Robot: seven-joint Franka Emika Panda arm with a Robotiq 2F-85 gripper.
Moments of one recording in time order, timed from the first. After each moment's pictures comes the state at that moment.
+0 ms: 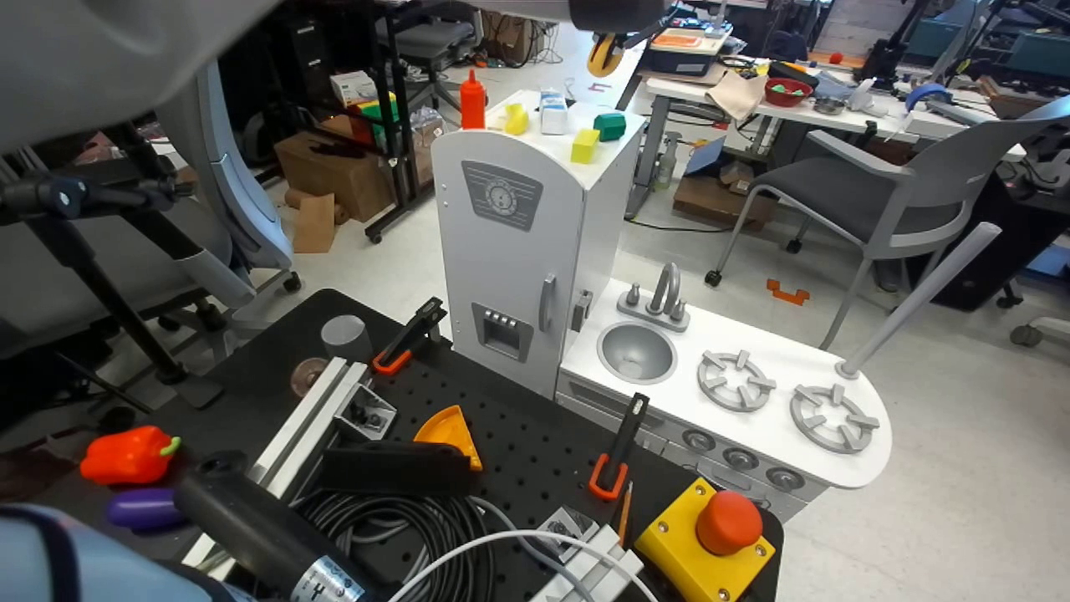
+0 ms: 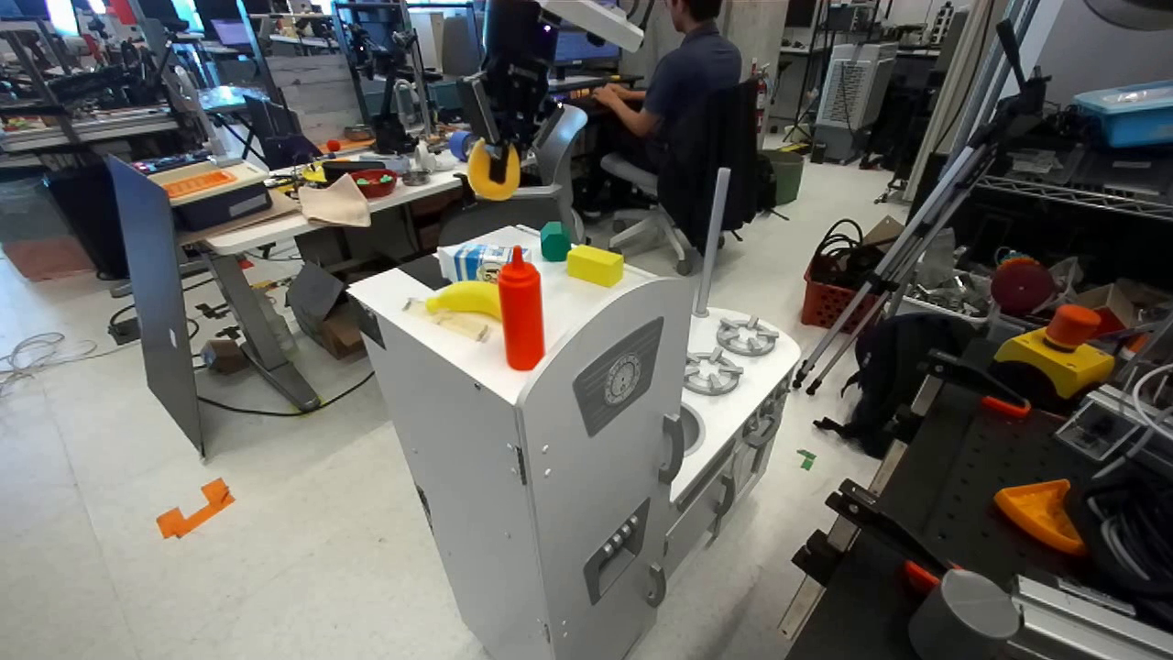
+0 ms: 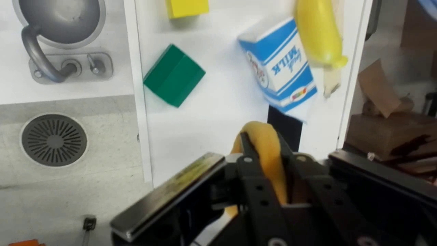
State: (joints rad) arm 0.07 1.20 0.09 -0.44 0.21 1.66 -0.02
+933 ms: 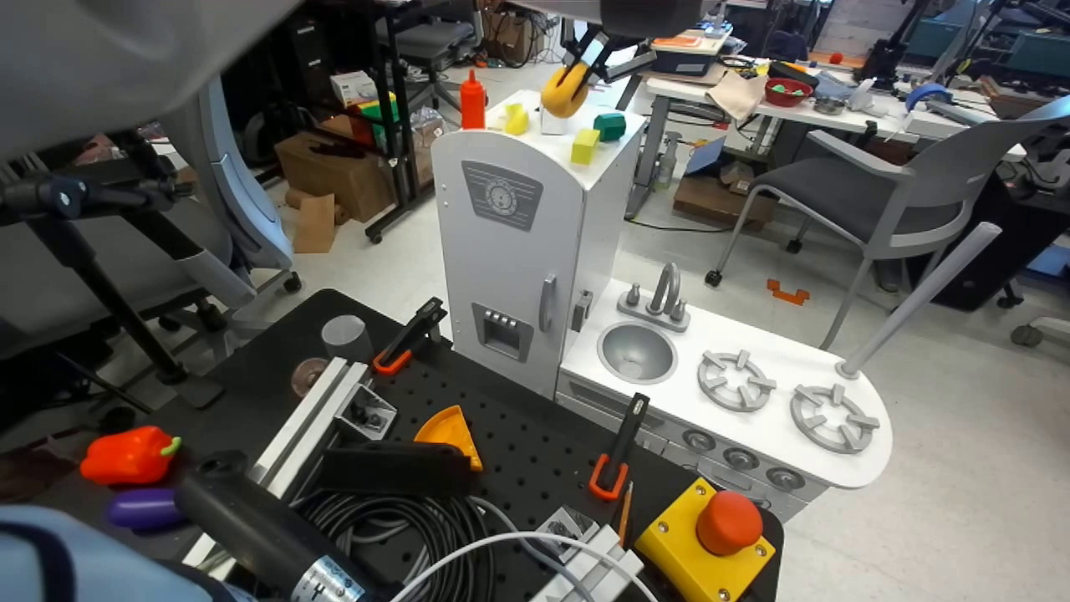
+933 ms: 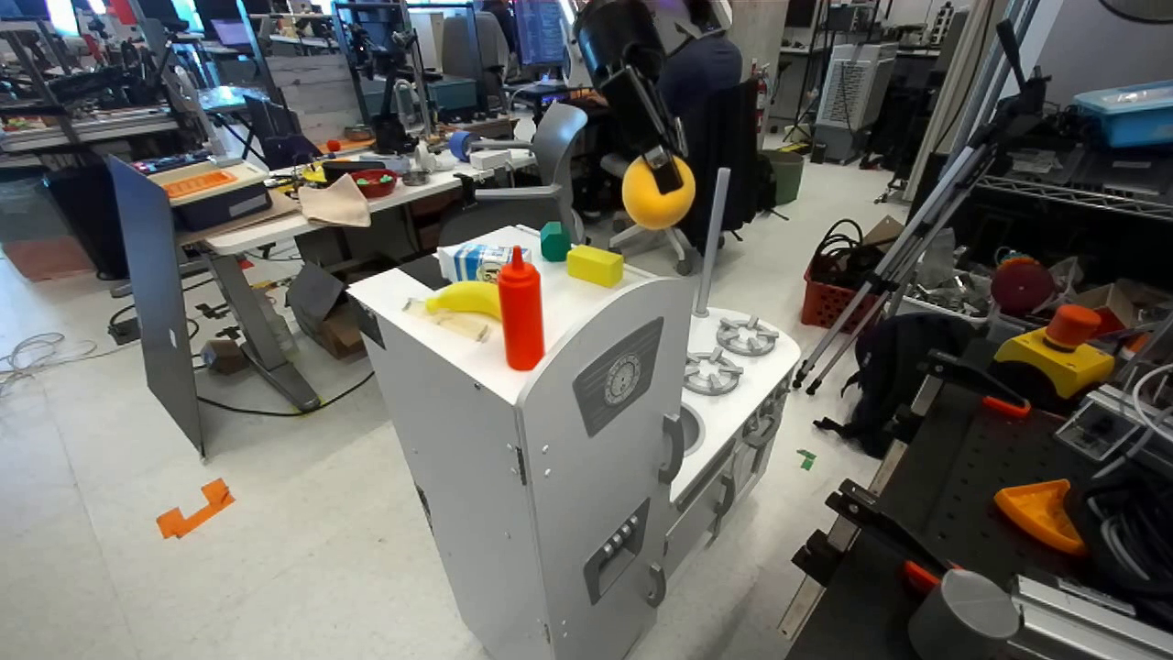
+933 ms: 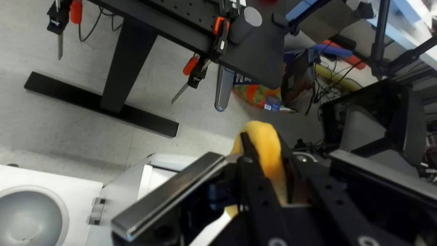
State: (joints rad) arm 0.00 1.19 0.14 -0.46 0.20 0.89 -0.24
